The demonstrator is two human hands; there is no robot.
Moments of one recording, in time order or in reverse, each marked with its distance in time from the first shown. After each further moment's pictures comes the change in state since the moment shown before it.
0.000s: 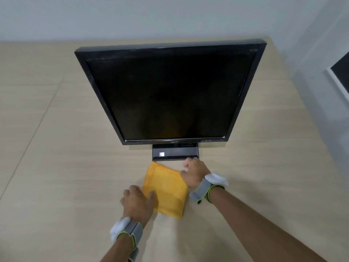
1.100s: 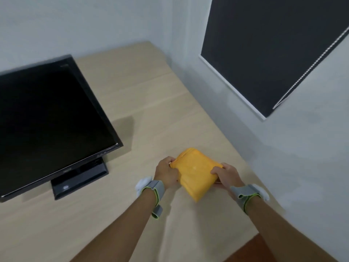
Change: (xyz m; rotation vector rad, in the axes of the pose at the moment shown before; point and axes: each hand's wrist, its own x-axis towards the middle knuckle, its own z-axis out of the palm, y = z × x) left_hand -0.149 0.253 0.186 -0.120 -0.737 0.481; right_hand -0.156 0.343 -0.052 1.217 0.463 0.631
